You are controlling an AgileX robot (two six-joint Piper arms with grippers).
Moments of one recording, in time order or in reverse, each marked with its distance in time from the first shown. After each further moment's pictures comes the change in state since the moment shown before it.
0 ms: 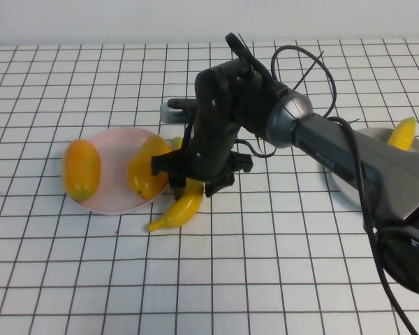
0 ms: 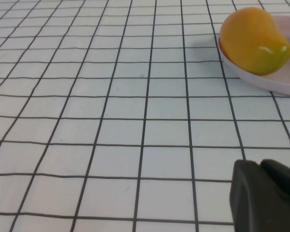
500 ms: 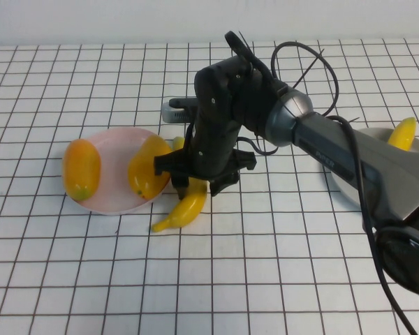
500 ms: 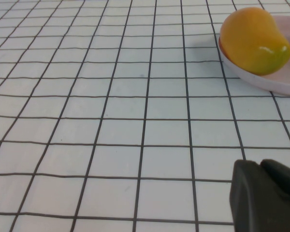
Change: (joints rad) right arm -0.002 0.000 -0.020 -0.023 0.030 0.000; left arm 0.000 0.000 0.000 0.000 0.000 0.000
